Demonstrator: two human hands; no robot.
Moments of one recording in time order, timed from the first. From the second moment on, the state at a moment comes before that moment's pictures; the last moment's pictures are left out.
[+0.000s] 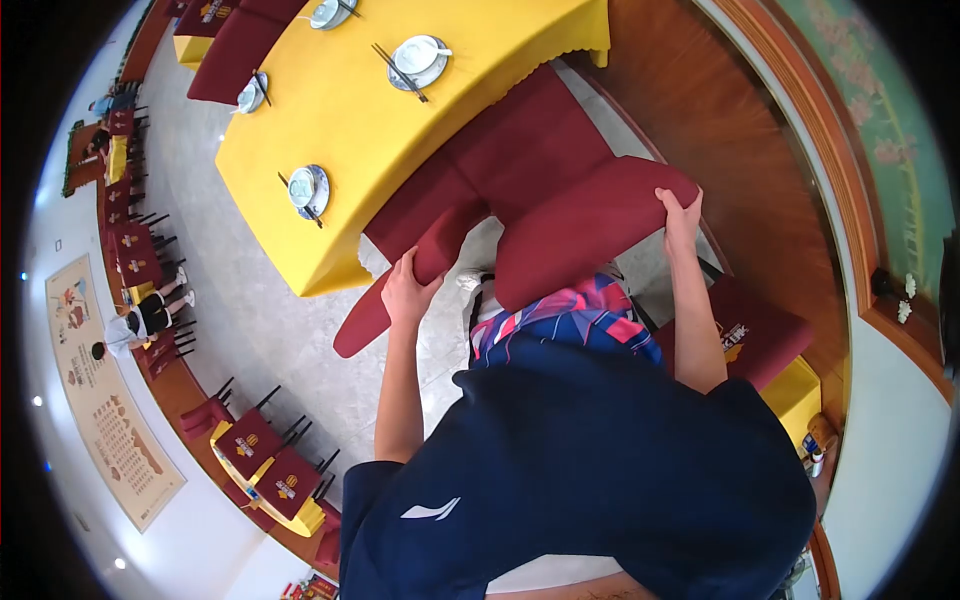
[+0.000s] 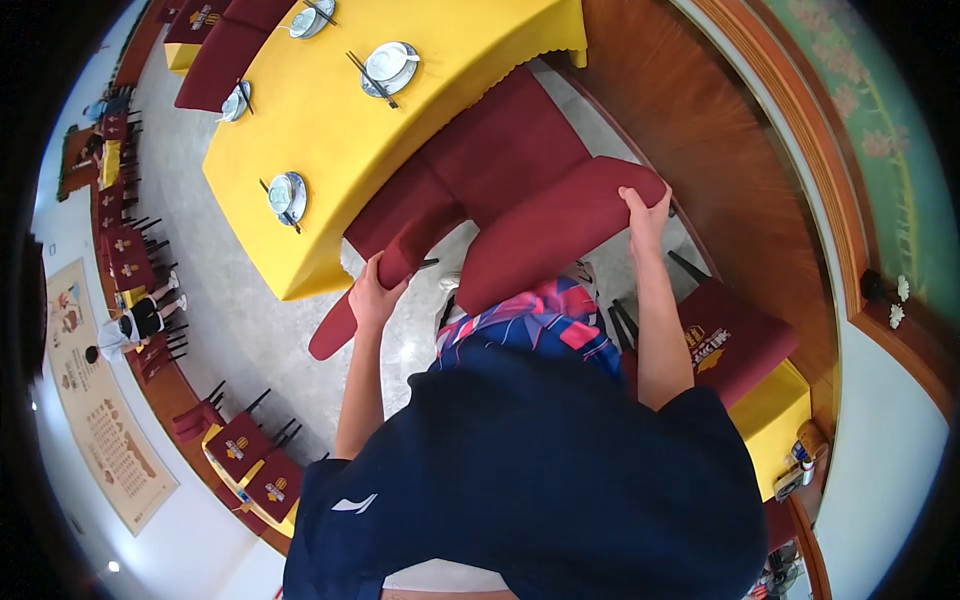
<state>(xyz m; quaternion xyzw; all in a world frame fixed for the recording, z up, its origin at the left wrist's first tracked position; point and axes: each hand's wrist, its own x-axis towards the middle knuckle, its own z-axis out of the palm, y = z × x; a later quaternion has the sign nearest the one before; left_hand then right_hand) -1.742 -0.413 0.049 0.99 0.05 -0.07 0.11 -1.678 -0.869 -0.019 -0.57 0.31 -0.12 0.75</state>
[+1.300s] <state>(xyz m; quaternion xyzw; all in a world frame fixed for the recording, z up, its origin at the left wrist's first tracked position) -1.780 -0.337 -0.012 0.92 0.24 0.30 0.03 -1.614 -0.736 -0.021 -0.39 0.46 -0.09 0.79</state>
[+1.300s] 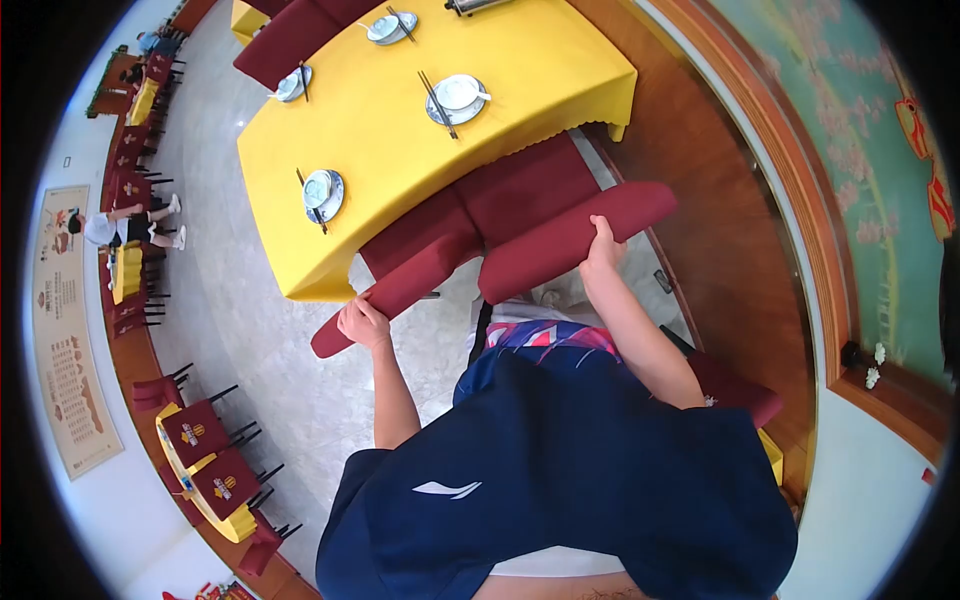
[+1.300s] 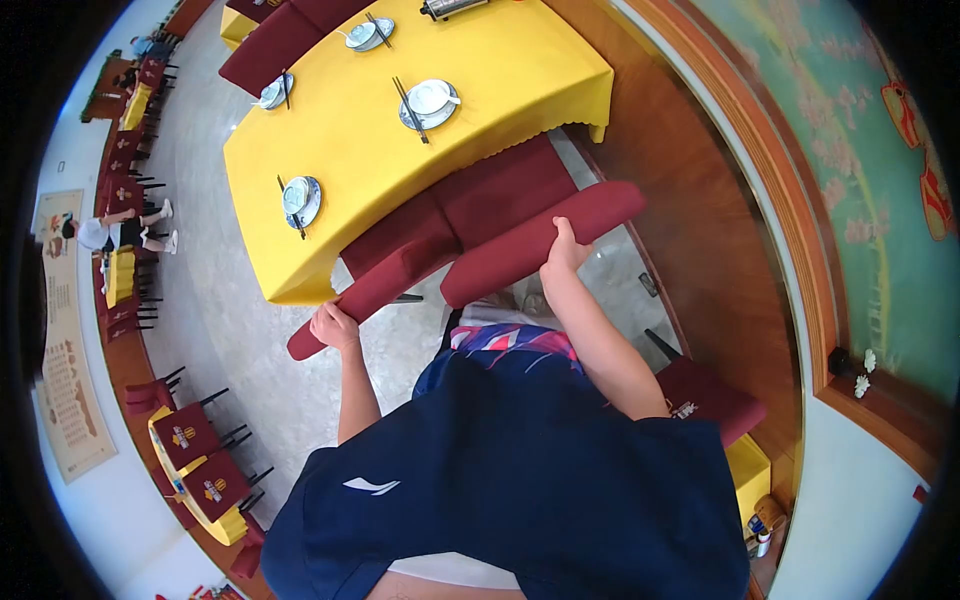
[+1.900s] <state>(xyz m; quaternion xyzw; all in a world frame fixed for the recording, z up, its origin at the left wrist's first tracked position) -1.721 -0.285 -0.010 0.91 0.24 0.35 0.01 -1.506 -0.623 0.004 -0.40 0.51 -0.11 0.75</state>
